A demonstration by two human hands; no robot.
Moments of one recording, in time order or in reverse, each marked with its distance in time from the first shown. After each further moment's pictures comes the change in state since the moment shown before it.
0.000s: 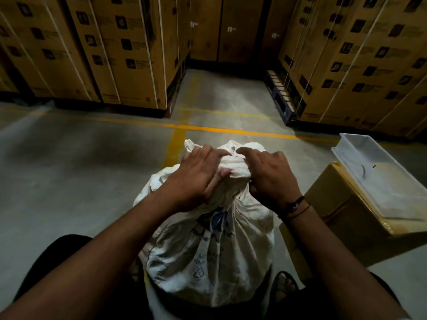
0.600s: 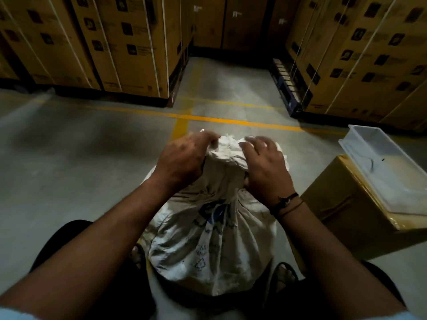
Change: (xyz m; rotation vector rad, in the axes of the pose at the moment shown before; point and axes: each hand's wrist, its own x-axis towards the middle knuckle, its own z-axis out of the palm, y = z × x) left_hand 0.006 -0.021 -0.007 0.176 0.211 -0.008; right_hand 0.003 -0.015 0.020 0.041 -0.049 0.153
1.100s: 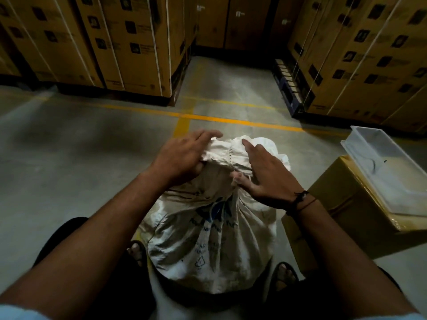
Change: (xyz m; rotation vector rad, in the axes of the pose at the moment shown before) left_hand 0.000 -0.023 0.003 -0.013 -0.188 0.008; right_hand -0.009 0.012 -0.003 0.191 -0.225 -0.034
